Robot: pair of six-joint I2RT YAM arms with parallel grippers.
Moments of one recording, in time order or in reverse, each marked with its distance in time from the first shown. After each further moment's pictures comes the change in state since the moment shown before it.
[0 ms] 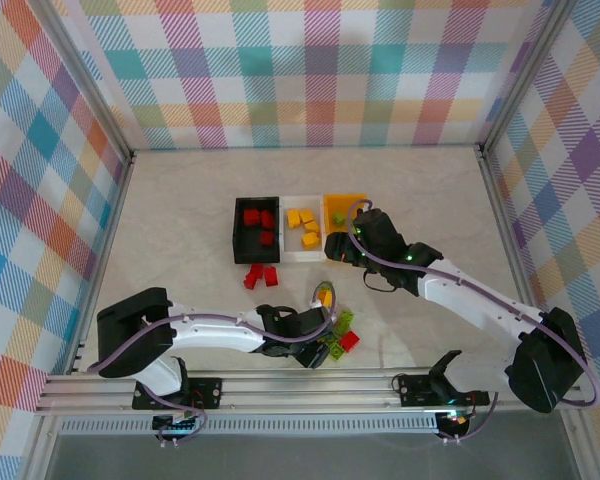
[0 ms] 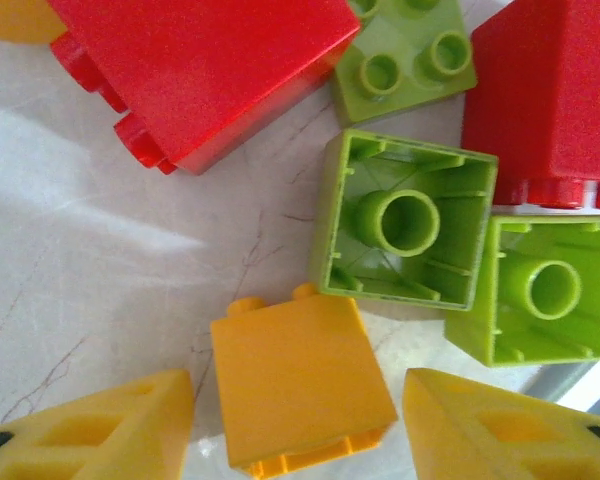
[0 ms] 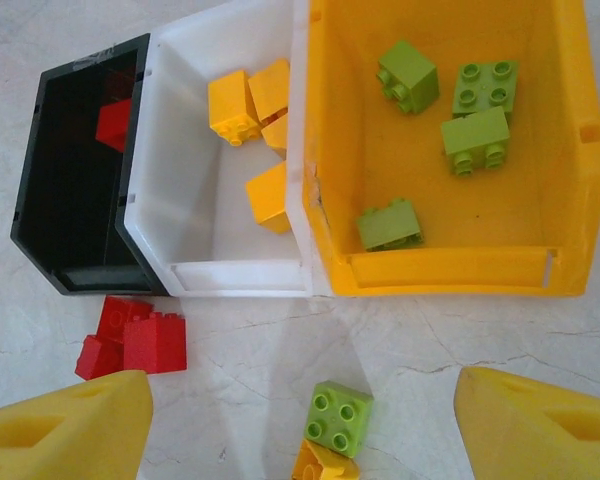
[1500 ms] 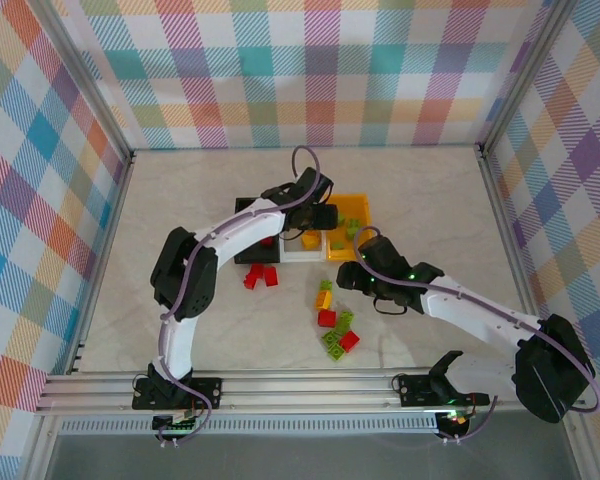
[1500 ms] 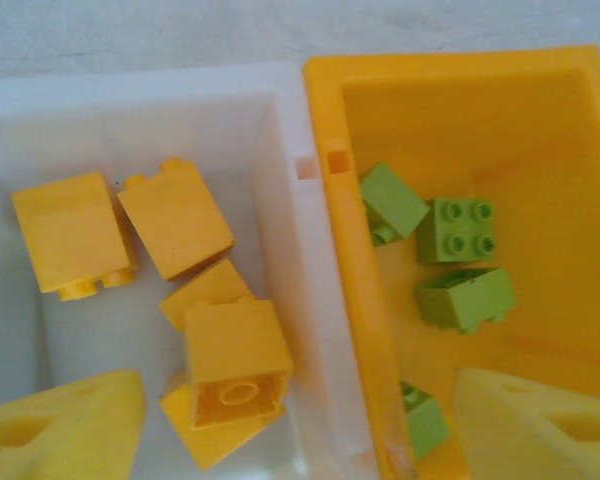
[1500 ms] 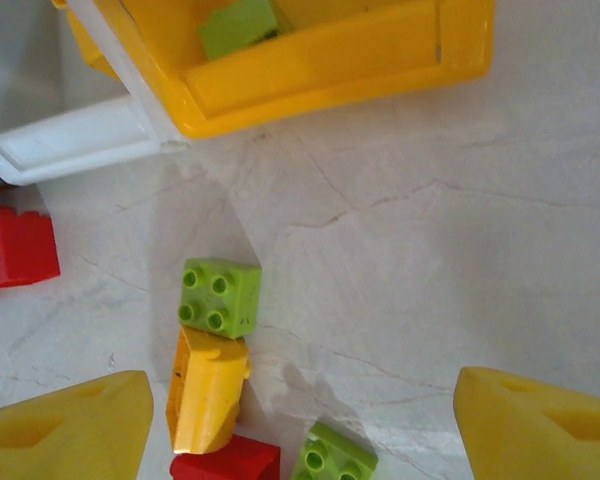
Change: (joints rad) left arm 0.587 0.448 0.882 -0.208 -0.025 -0.044; right arm 0.007 -0.060 -0.216 -0.049 -0.063 0.101
